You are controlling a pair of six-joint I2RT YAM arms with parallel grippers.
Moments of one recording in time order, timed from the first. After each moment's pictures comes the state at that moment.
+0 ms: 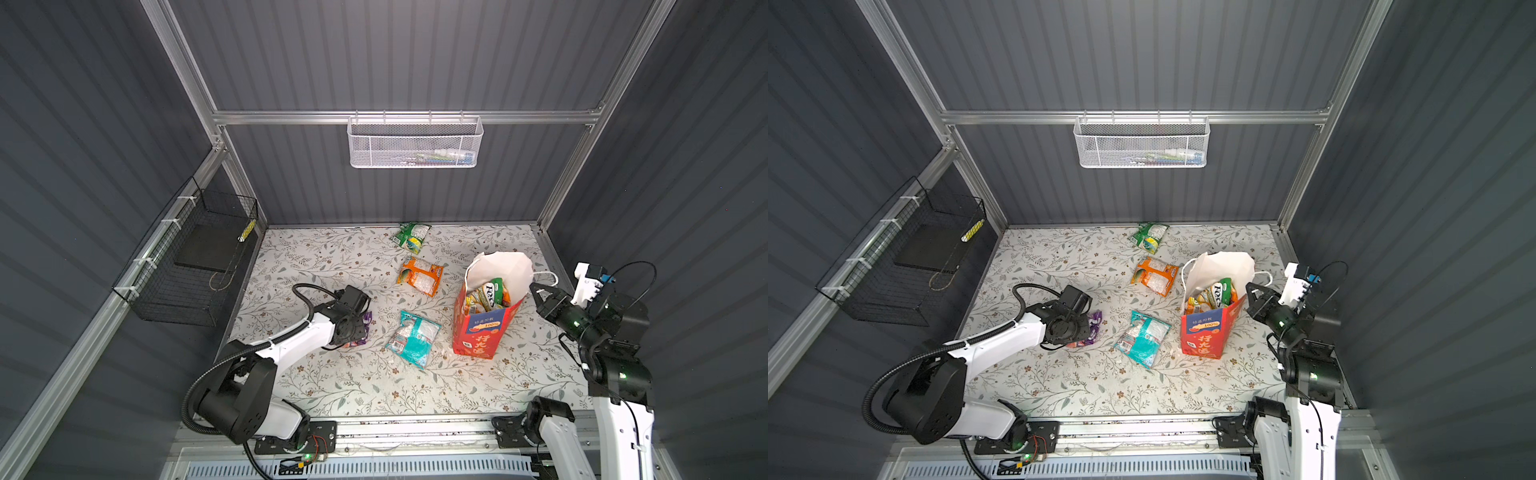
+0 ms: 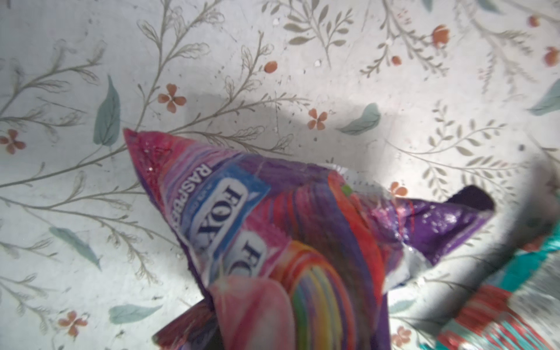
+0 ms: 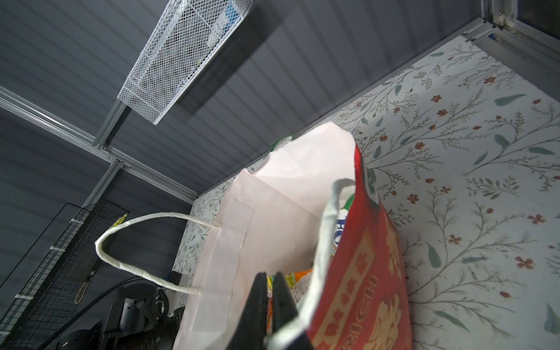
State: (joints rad) left arm -0.56 1.40 0.80 -0.61 -0.15 -0.69; right arm -0.25 0.59 0.85 -0.58 -0.57 0.57
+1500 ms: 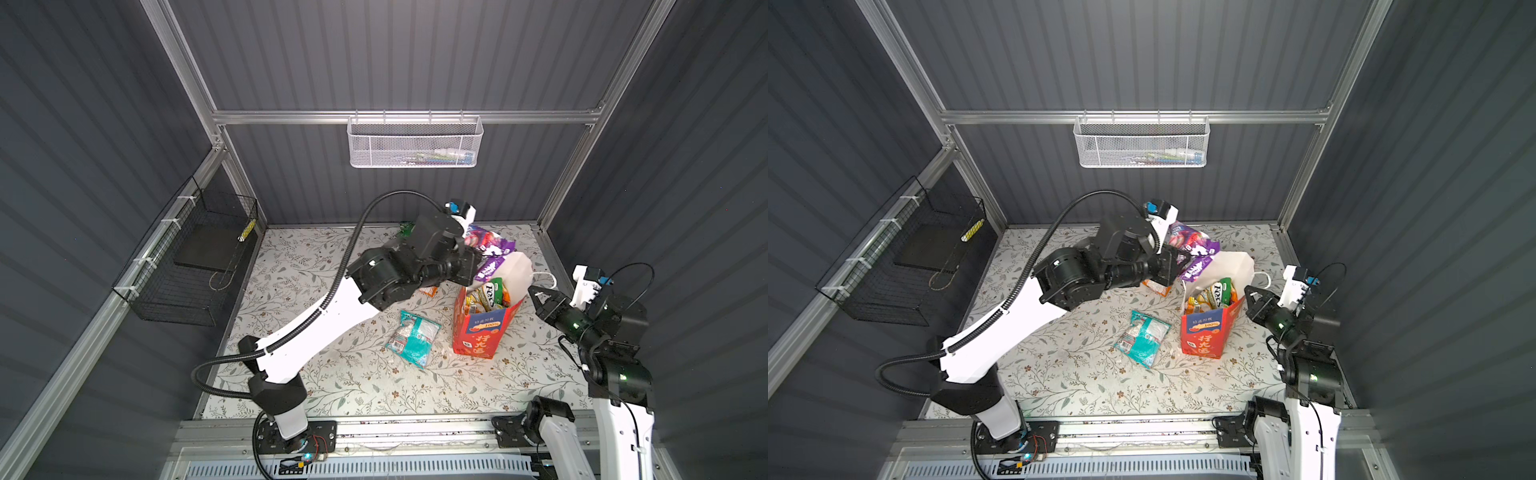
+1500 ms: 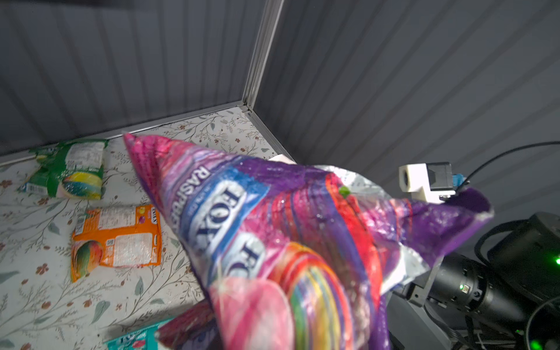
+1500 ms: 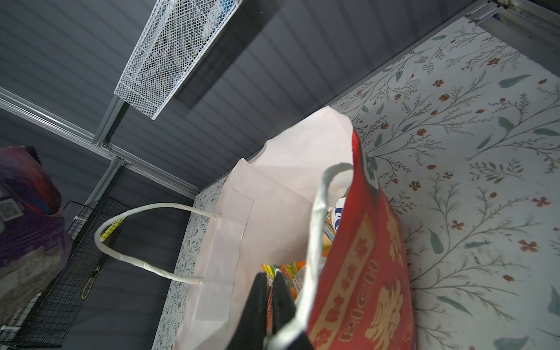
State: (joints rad) left arm -1.14 1.79 2.24 -0.87 -0.13 -0.43; right arm -0.25 0.58 0.85 -0.62 -0.58 0.58
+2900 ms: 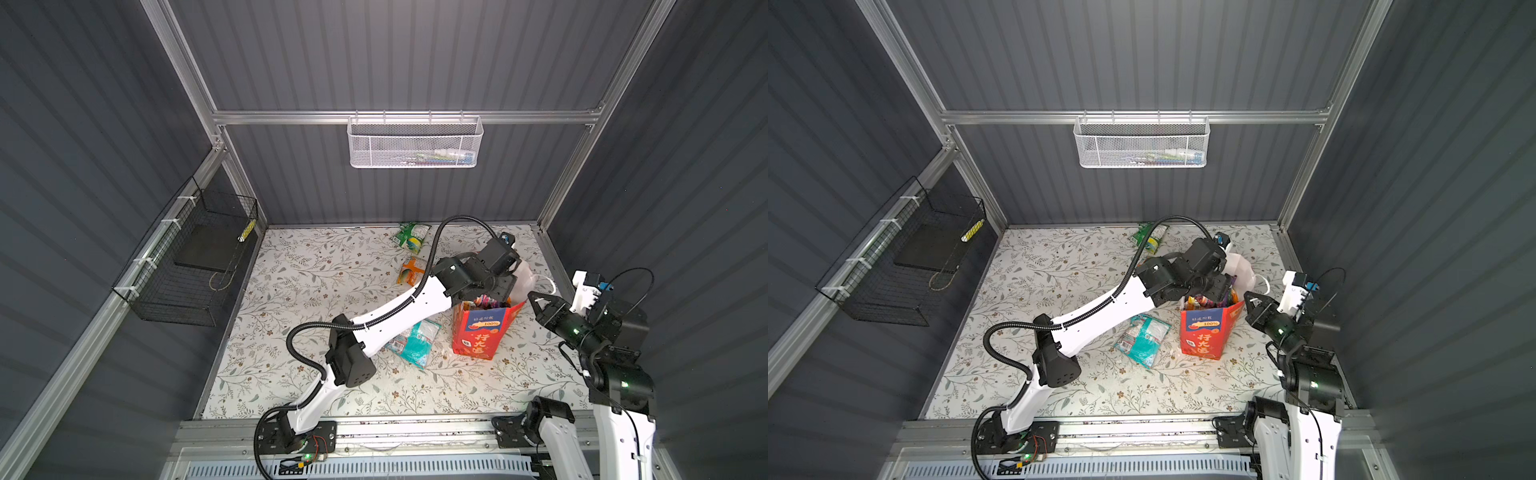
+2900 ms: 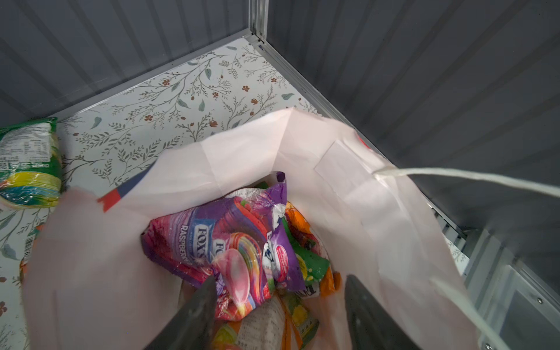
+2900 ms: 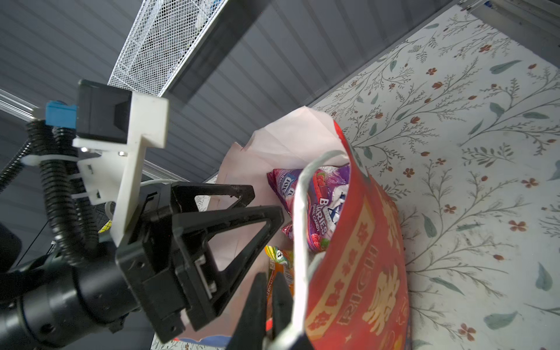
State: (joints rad) left arm -1.13 2.23 2.46 -0.90 -0.15 -0.32; right arm -0.25 0.54 0.86 -0.69 -0.57 0.57
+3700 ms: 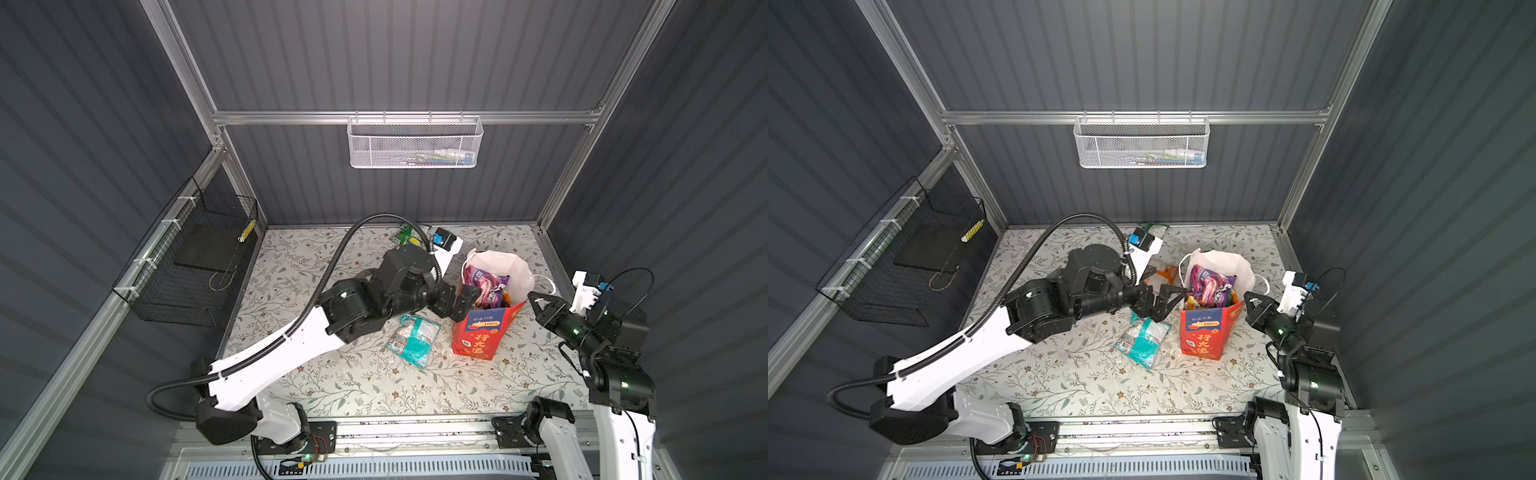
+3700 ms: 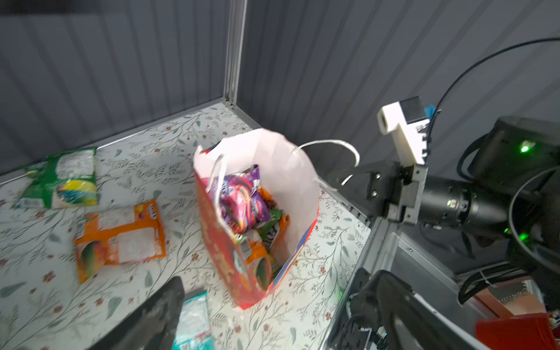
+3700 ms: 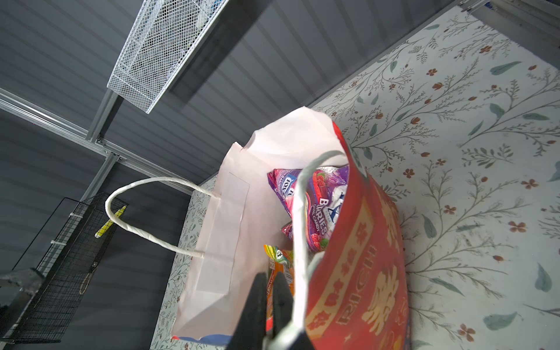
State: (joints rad) left arm -1.13 1.38 1.63 -0.64 -0.09 -0.33; right arm -0.25 0.54 0.85 -0.69 -0.57 0.57
